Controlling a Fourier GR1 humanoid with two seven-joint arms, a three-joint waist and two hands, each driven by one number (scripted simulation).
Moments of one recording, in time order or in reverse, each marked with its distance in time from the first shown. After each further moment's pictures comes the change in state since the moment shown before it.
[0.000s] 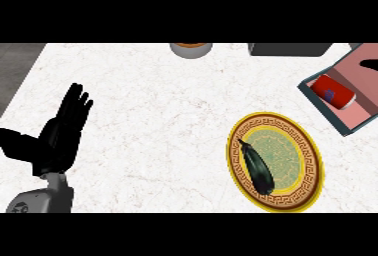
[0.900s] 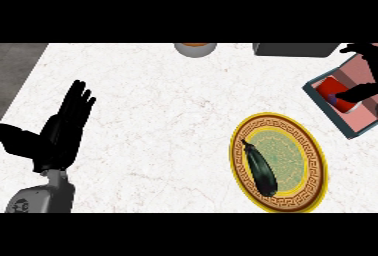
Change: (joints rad) left arm -0.022 0.004 -0.005 0.001 0.009 -0.008 0.017; right arm 0.116 0.072 0.458 -0.139 0.573 -0.214 0.221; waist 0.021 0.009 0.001
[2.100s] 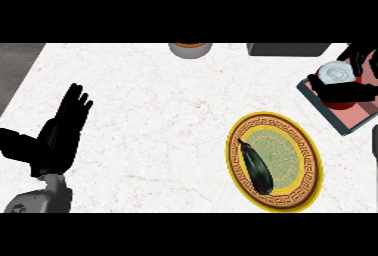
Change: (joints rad) left arm 0.028 0.002 -0.002 -0.020 -0.006 0.014 0.009; right arm 0.258 0.214 0.074 -1.027 -0.135 0.305 0.421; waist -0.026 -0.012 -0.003
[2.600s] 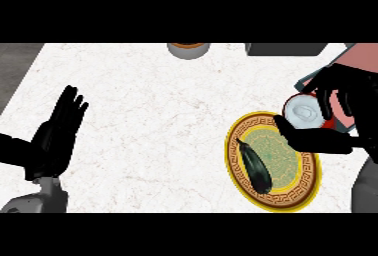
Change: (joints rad) left arm 0.020 0.011 0.013 -0.012 0.014 -0.005 -0.005; right arm 0.136 0.172 0.177 -0.413 -0.035 0.174 0.196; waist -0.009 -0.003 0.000
